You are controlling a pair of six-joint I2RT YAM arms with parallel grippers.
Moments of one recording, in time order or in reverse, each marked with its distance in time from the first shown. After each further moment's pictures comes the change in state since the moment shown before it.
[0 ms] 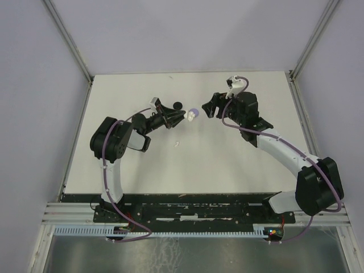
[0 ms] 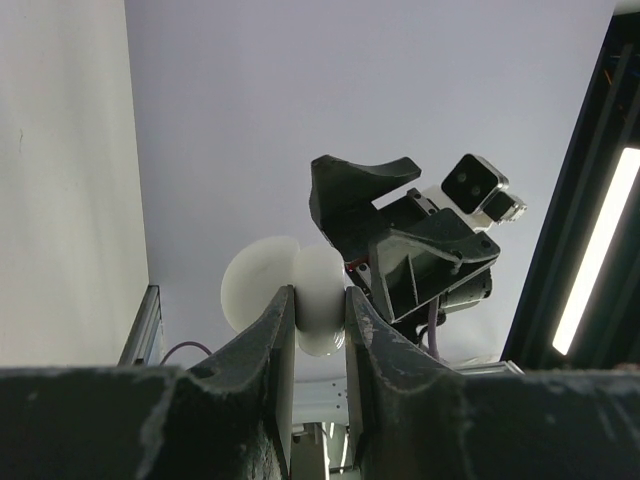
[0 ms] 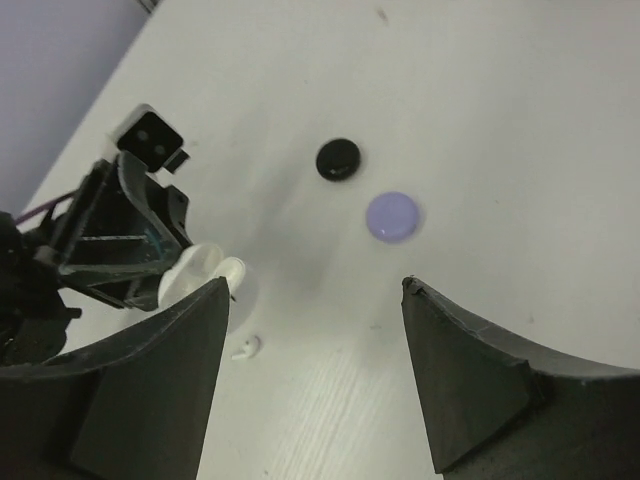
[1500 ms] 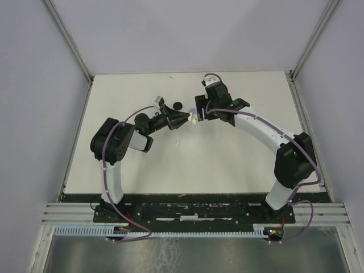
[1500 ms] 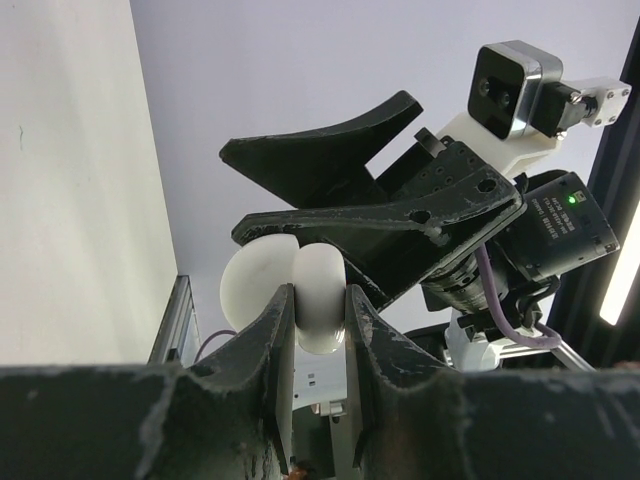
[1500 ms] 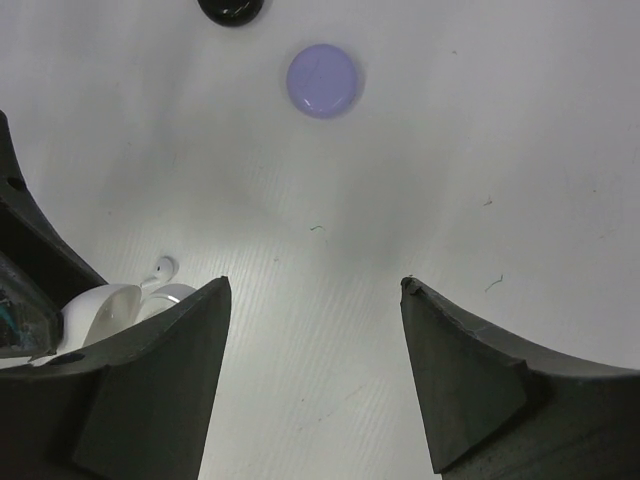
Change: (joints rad) left arm -0.044 -0.030 0.000 -0.032 0.004 0.116; right arm 0.133 0.315 0.482 -0.727 0.269 -0.072
